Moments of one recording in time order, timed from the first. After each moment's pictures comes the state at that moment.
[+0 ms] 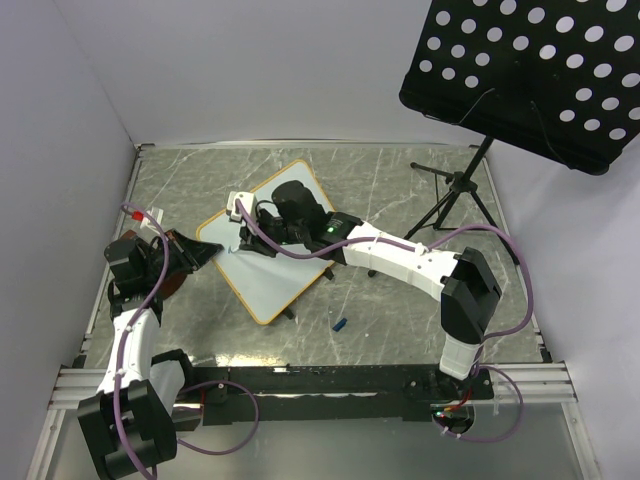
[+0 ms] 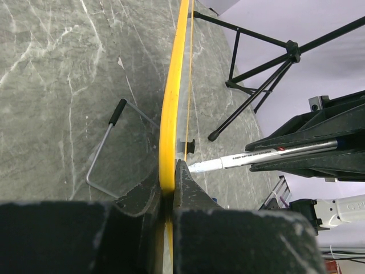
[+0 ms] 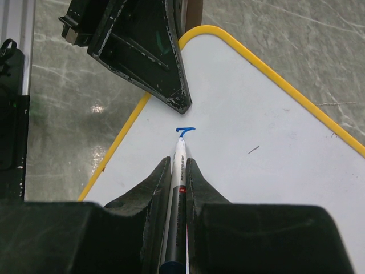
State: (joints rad) left arm 0.31 0.87 0.40 0.23 1.00 -0.61; right arm 0.96 1.77 1.51 -0.16 -0.39 -0.32
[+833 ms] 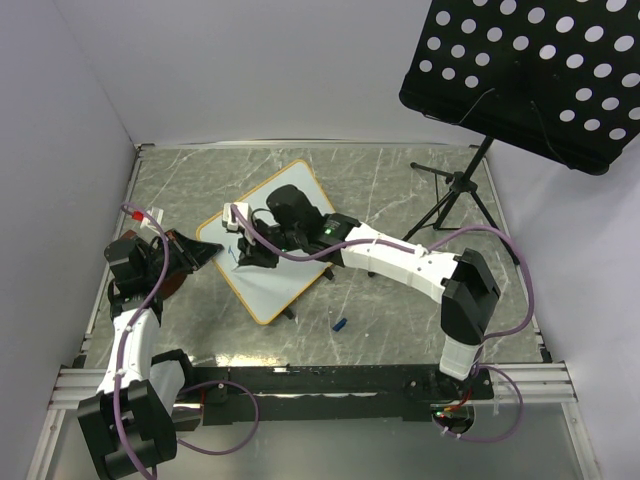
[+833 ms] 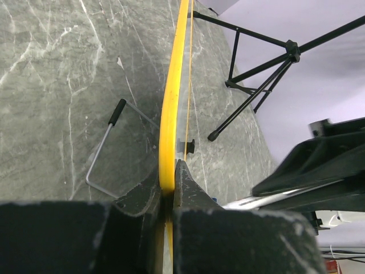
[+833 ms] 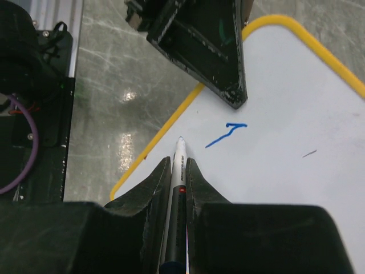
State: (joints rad) left arm 0.31 0.87 0.40 0.23 1.00 -0.61; right arm 0.98 1.77 1.53 -0.27 -0.48 -0.32
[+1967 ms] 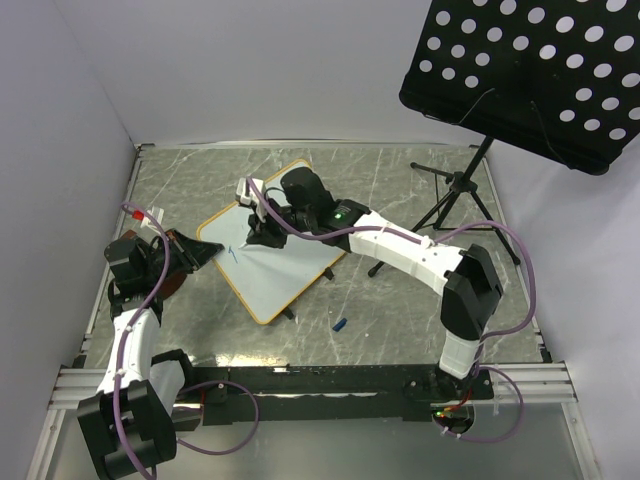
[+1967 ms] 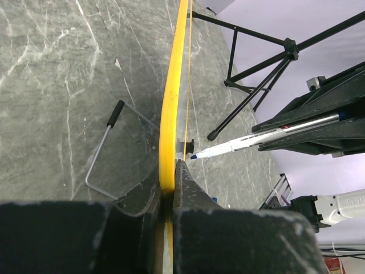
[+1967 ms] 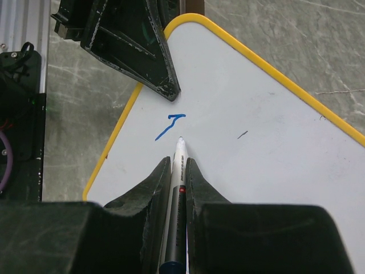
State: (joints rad) left arm 0.31 0.87 0.40 0.24 1.00 -0.61; right arm 0.89 1.77 1.56 -0.25 -0.49 -0.28
